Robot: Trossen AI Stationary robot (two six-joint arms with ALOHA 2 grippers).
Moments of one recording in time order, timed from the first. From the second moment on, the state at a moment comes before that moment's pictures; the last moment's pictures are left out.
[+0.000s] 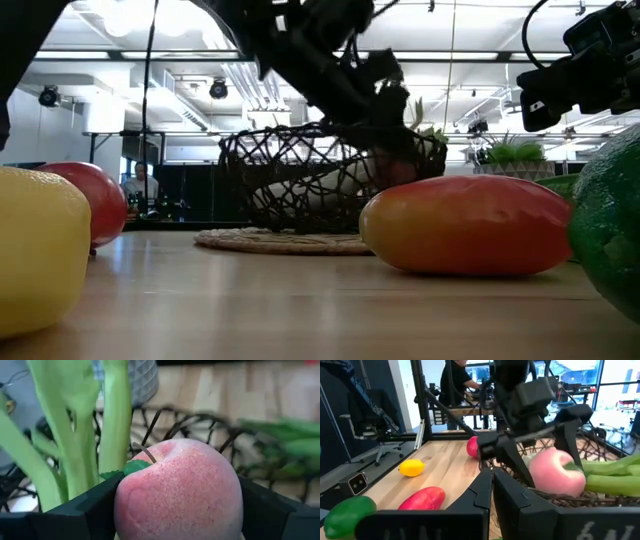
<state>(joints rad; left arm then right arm) 0.03 1.98 1.37 0.02 -0.32 0.03 -0.10 0.08 0.01 0.06 -0.26 0.05</state>
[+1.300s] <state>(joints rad) -0.36 1.64 1.39 -0.60 -0.60 -0.29 -0.10 0.09 0.01 0.06 -0.26 0.05</state>
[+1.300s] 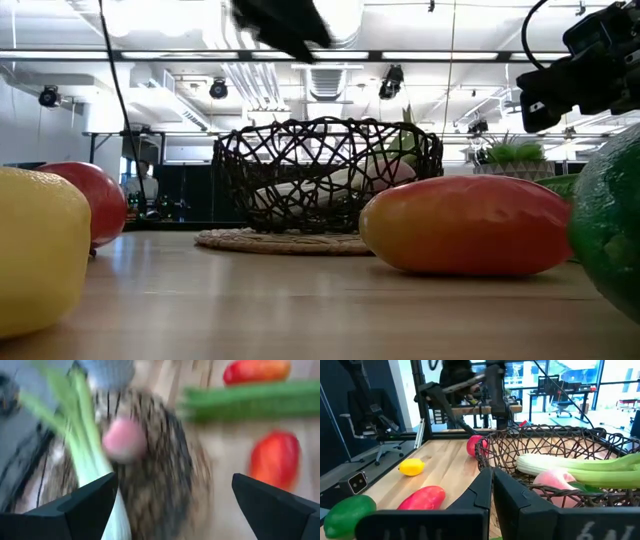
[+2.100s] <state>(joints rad) -0.67 1.59 1.10 -1.20 -0.64 -1.39 -0.10 0.09 0.01 0.06 -0.26 0.05</state>
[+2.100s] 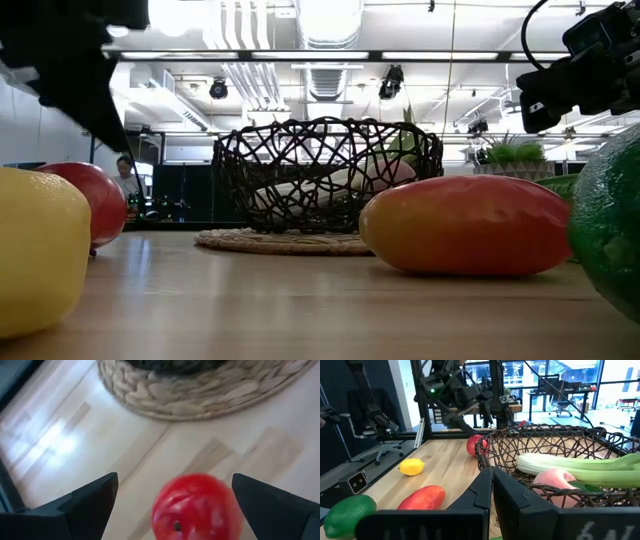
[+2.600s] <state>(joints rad) -0.67 1.57 0.96 -1.36 -0.55 -1.61 -0.10 0.09 0.01 0.06 -0.26 0.05</state>
